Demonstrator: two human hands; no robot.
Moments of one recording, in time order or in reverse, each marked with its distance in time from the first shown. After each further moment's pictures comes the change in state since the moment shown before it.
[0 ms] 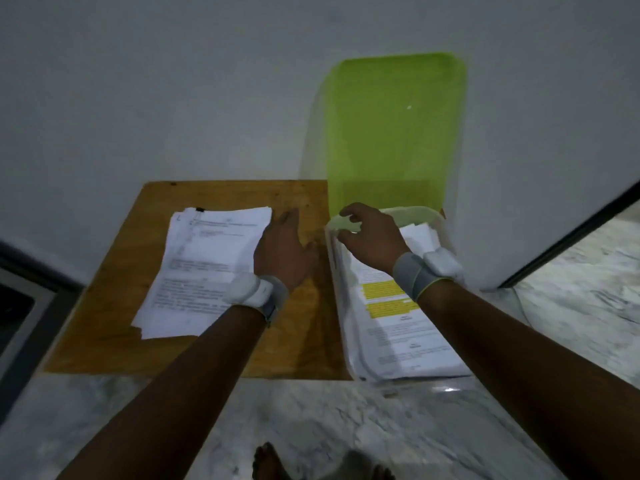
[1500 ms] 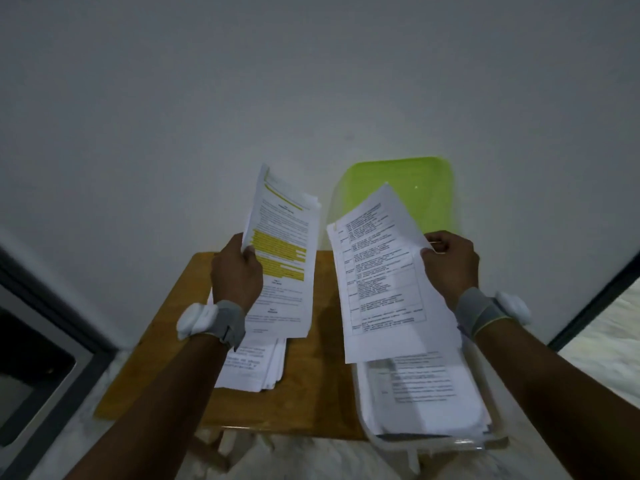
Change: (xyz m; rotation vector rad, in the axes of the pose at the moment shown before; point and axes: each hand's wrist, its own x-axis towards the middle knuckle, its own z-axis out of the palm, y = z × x) left_hand -0.006 -0.005 -0.127 -0.156 0.503 0.003; right_hand -0.019 -0.002 -0.102 0.359 0.548 0.111
